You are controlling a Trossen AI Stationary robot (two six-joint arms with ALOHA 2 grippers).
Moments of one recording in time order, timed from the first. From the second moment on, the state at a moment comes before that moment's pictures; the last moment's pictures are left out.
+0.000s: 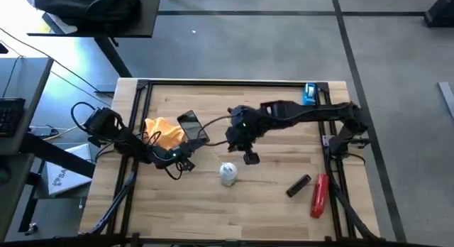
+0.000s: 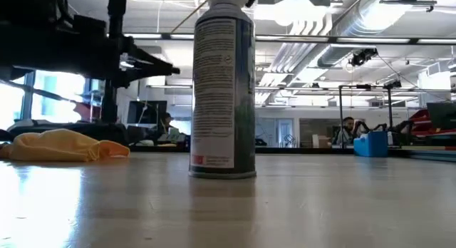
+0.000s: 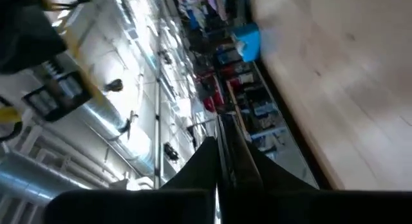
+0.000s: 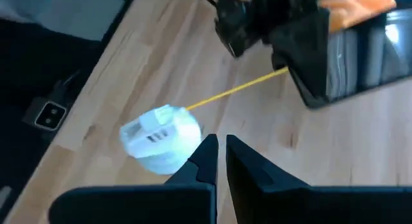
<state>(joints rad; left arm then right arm) -0.41 1.67 0.24 1.43 -0.95 1.87 0.02 1.80 1.78 -0.84 -0.31 -0.27</state>
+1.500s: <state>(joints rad) -0.48 1.60 0.39 1.04 -0.86 1.87 -0.06 1.99 1.77 -0.71 -0.89 -0.60</state>
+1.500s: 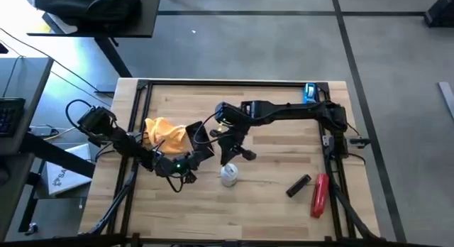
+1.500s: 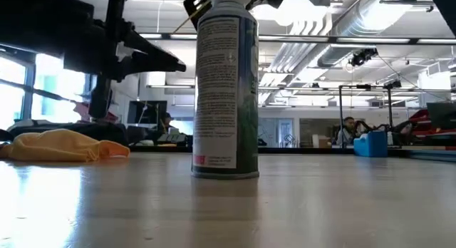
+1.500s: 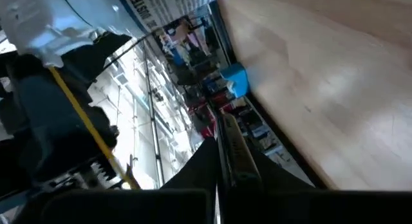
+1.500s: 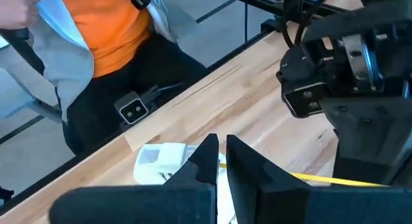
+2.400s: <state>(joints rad) -0.50 1.60 0.41 1.02 -0.88 1.83 -0.07 1.97 1.77 -0.75 -0.88 -0.69</state>
